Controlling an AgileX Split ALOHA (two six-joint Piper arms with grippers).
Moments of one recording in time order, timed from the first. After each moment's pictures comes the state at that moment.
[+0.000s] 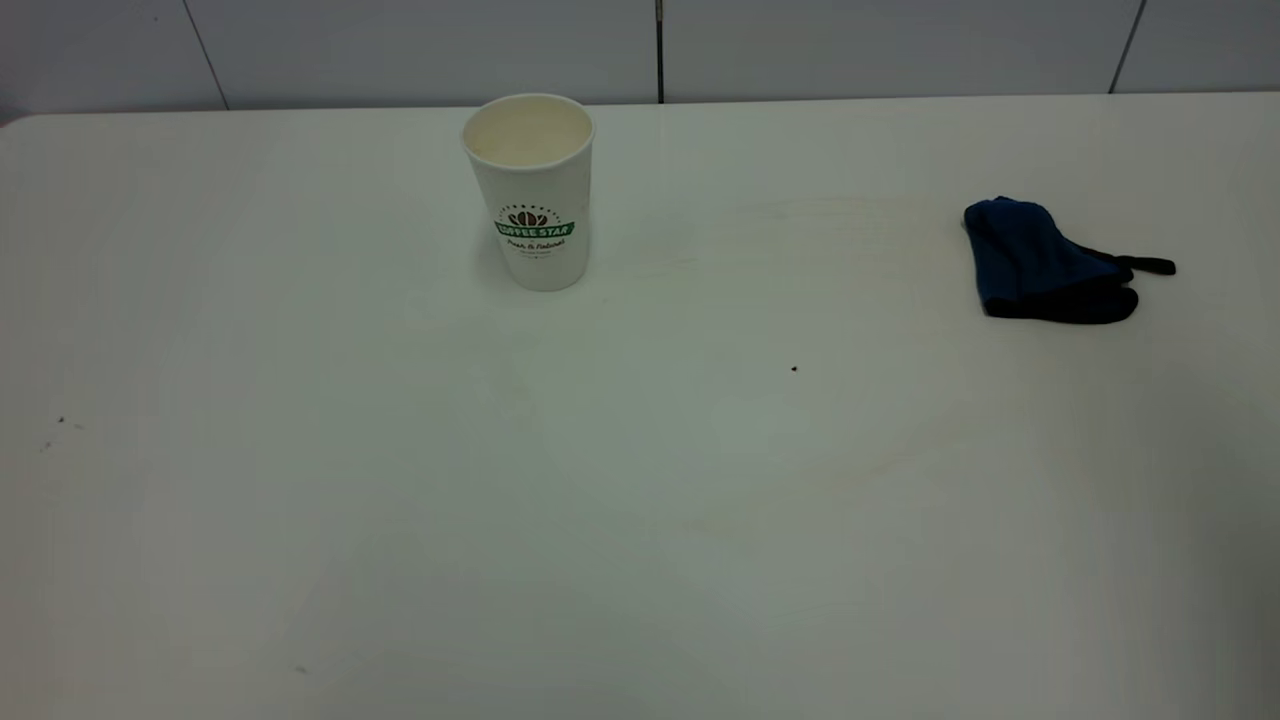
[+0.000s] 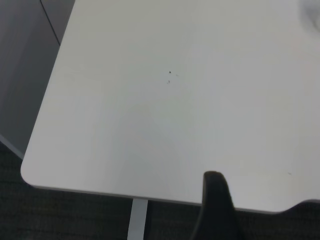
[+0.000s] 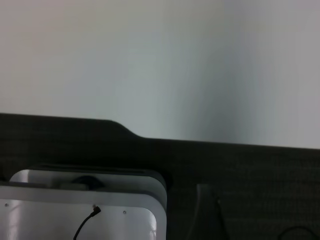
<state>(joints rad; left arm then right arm) 0.04 -0.02 -0.49 0.06 1.12 -0.06 0.06 0.93 -0.90 0.02 1.24 0.08</state>
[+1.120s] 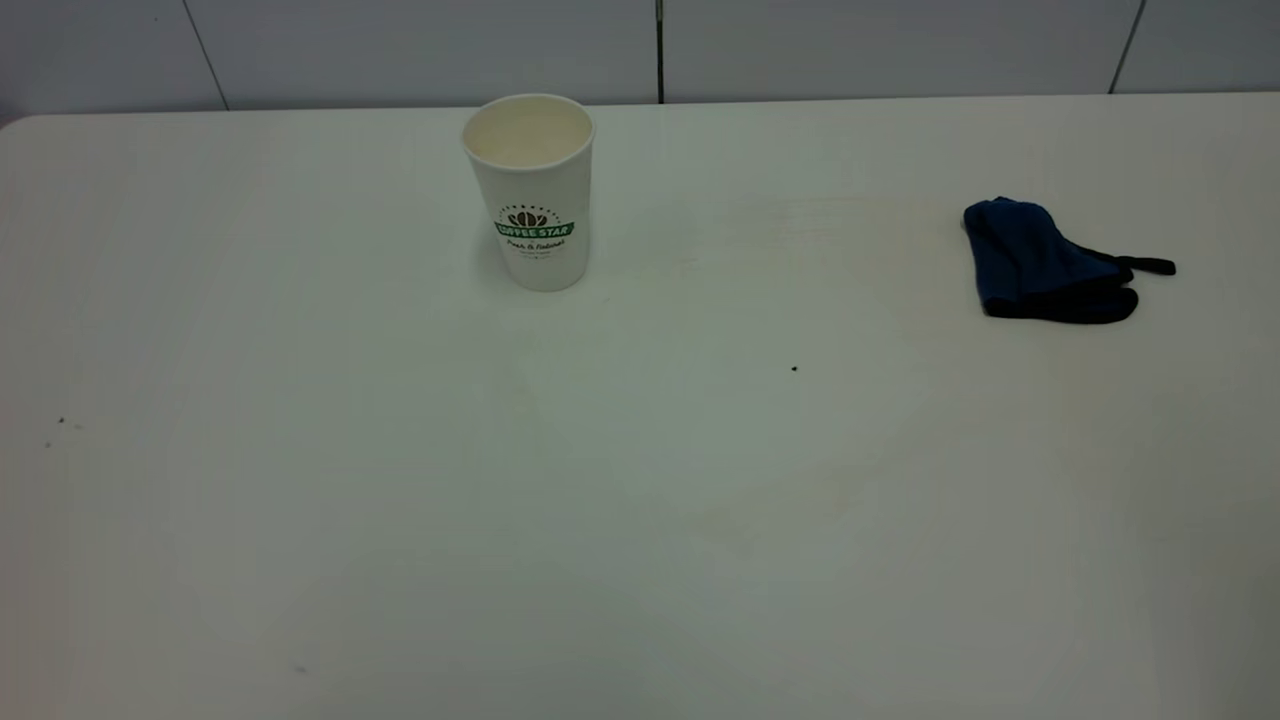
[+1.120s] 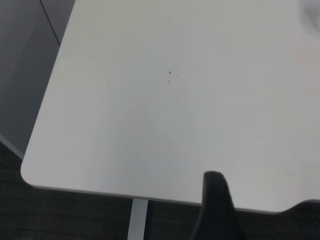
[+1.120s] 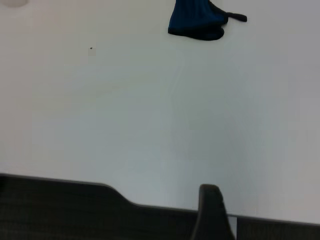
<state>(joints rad) 0.04 -0.02 -0.49 0.06 1.12 -0.06 0.06 0.12 -0.47 0.00 1.11 0.03</state>
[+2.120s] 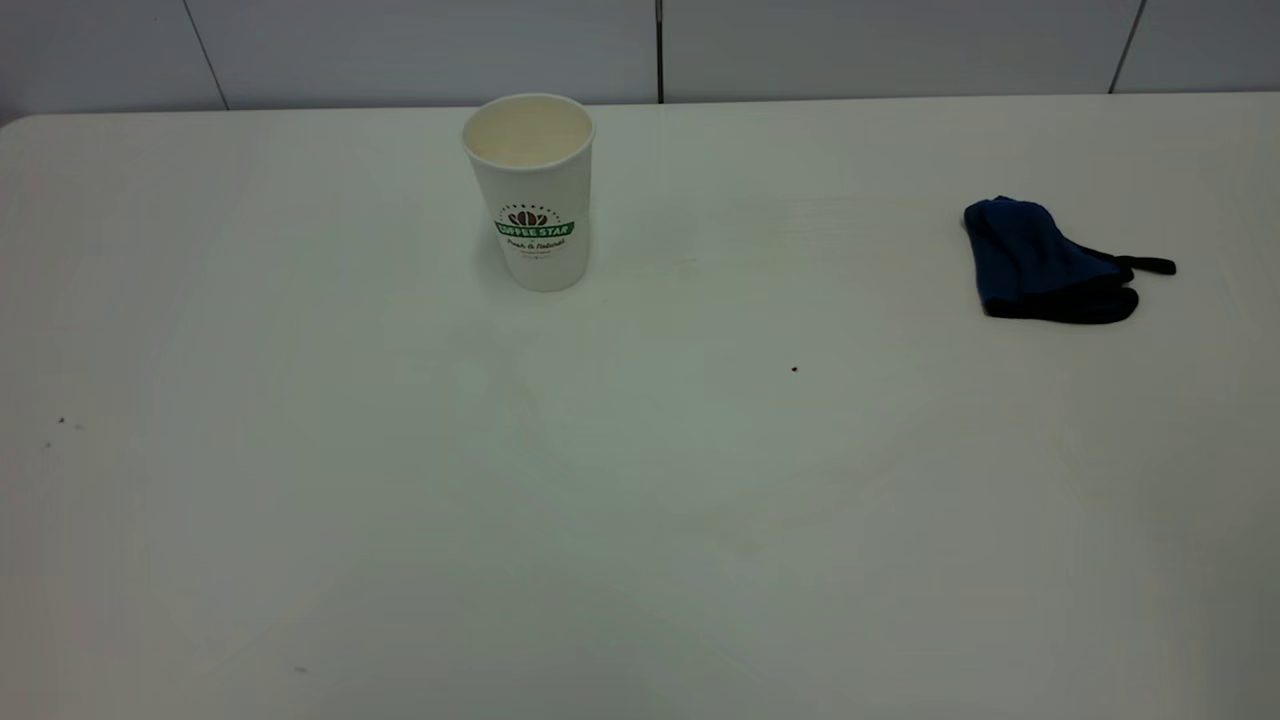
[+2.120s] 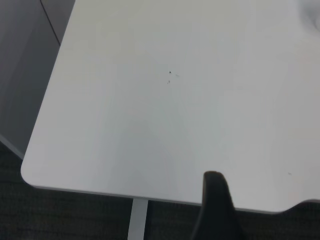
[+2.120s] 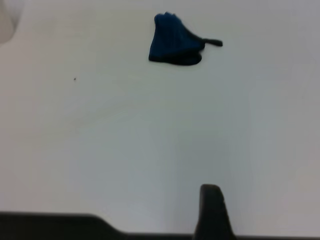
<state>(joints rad) 0.04 -0.02 -0.49 0.06 1.12 -0.06 -0.03 0.01 -0.47 -0.01 1.11 0.03</state>
